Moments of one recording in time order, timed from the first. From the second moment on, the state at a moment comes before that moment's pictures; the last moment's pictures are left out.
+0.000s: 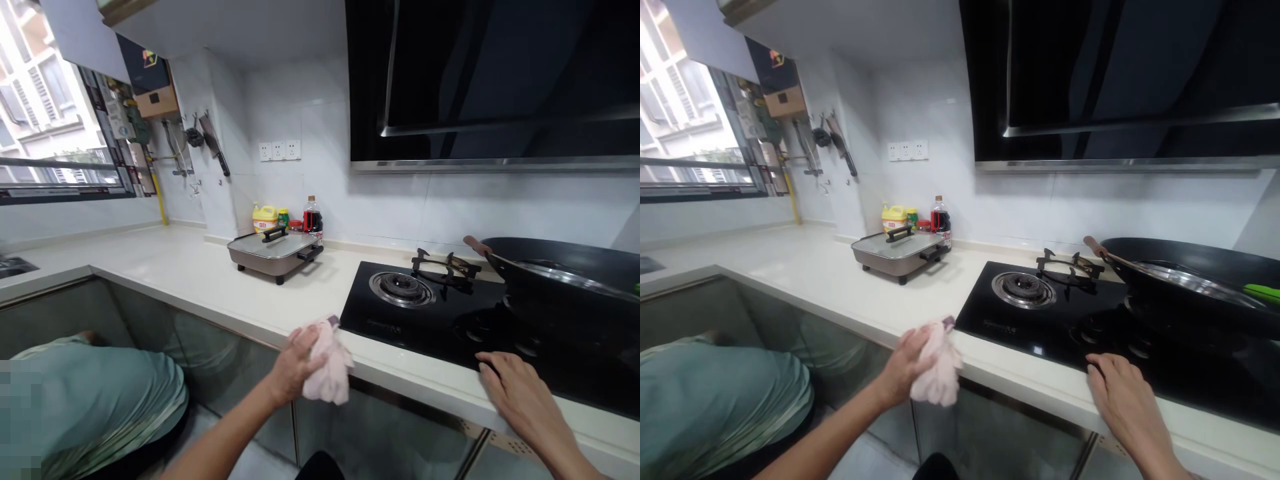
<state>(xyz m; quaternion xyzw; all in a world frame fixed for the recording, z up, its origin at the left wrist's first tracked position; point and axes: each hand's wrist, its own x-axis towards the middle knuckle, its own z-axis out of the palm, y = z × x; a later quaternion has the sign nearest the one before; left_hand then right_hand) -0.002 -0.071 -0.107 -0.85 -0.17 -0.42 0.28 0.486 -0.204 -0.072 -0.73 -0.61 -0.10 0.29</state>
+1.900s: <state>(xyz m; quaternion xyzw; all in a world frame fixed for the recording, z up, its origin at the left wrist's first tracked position) 0.096 -0.025 0.023 -0.77 -0.61 -0.16 -0.13 0.474 -0.199 -0.069 -0.75 -0.58 -0.11 0.30</state>
